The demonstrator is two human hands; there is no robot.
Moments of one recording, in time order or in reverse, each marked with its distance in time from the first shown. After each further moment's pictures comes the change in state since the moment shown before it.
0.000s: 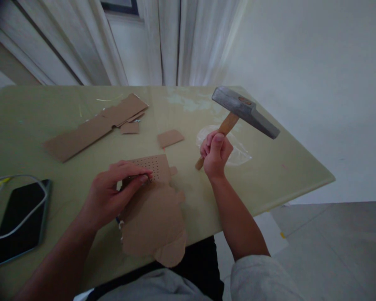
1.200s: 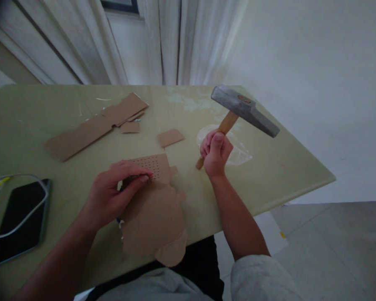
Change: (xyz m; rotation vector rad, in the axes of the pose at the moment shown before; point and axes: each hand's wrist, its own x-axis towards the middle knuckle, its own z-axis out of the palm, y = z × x) left_hand 0.001 0.002 -0.001 0.012 -0.027 0.003; right_hand 0.000 -0.002 0.001 -0.017 -0.020 0.006
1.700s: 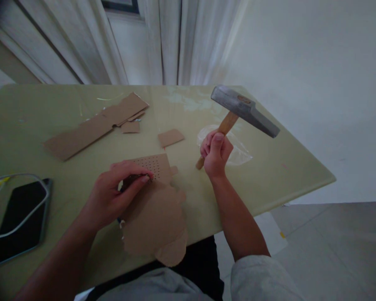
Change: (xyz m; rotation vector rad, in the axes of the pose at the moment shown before) left_hand -0.001 0.000 0.001 0.030 -0.011 0.004; right_hand 0.001 -0.001 0.001 -0.035 0.010 0.022
